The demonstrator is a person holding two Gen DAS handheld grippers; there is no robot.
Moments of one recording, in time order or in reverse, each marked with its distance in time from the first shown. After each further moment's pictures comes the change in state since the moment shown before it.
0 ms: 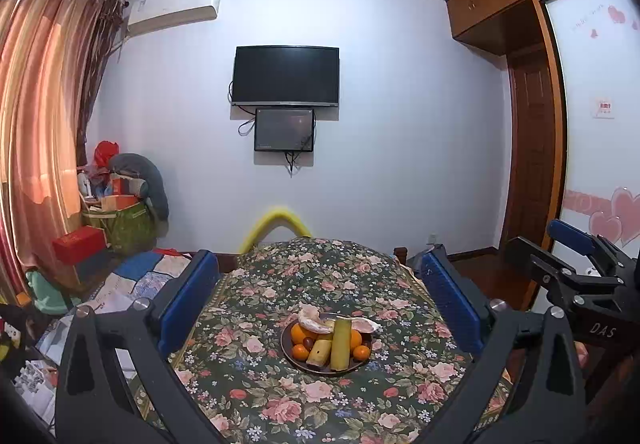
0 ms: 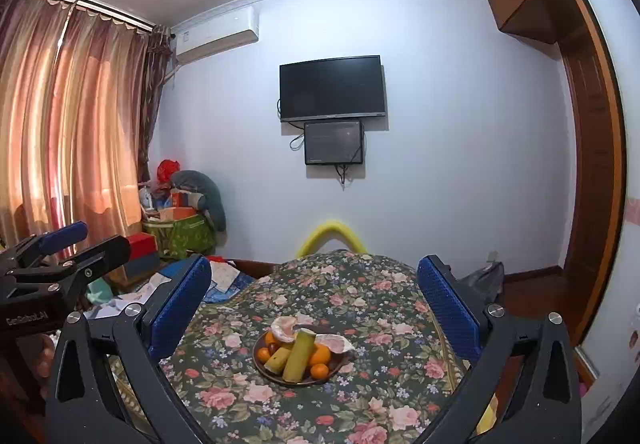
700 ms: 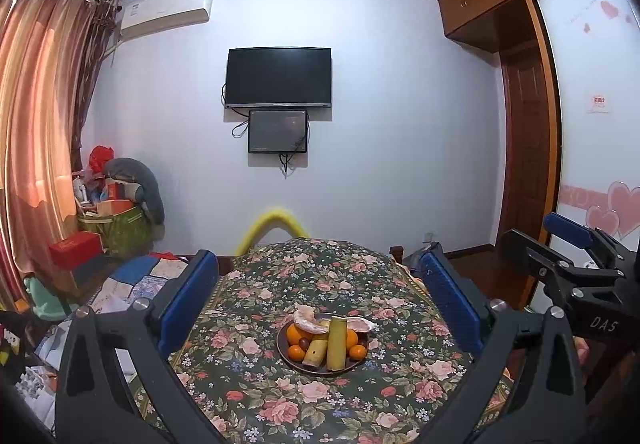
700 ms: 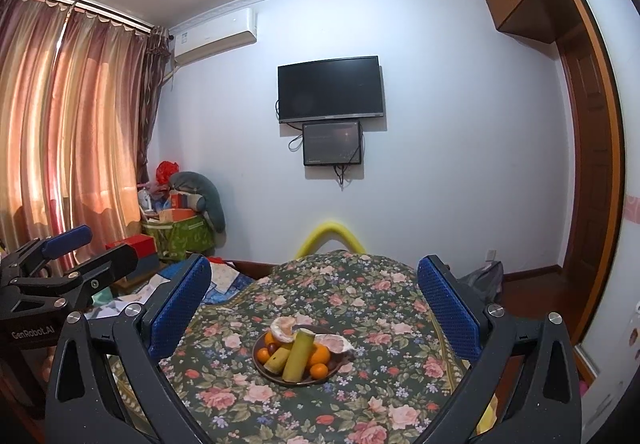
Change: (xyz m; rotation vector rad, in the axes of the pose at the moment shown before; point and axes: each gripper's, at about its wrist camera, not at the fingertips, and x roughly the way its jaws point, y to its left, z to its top) left arm -0.005 -0.009 -0.005 0.023 -0.006 -0.017; right arm -0.007 -0.003 0.000 0.004 -0.004 -0.005
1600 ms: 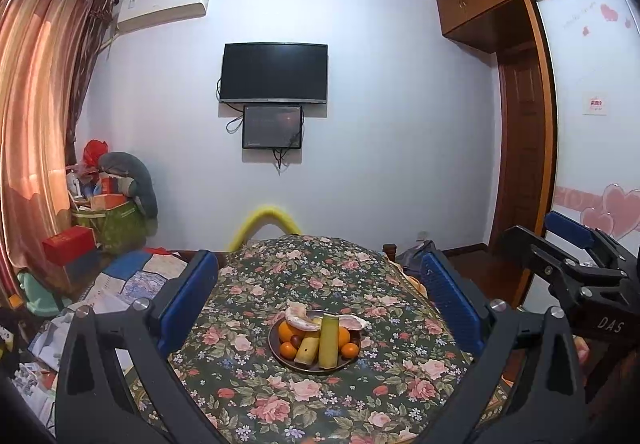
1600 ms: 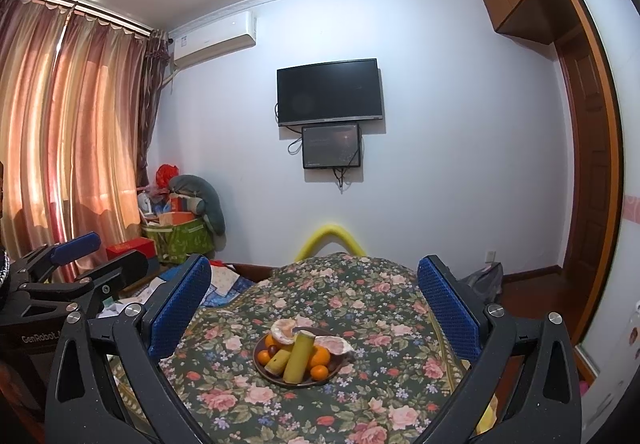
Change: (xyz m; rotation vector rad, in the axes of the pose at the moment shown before) left arm 0.006 -0.003 0.000 -0.014 0.017 -0.028; right arm -0.006 -0.001 0.005 0.005 -0.007 -0.001
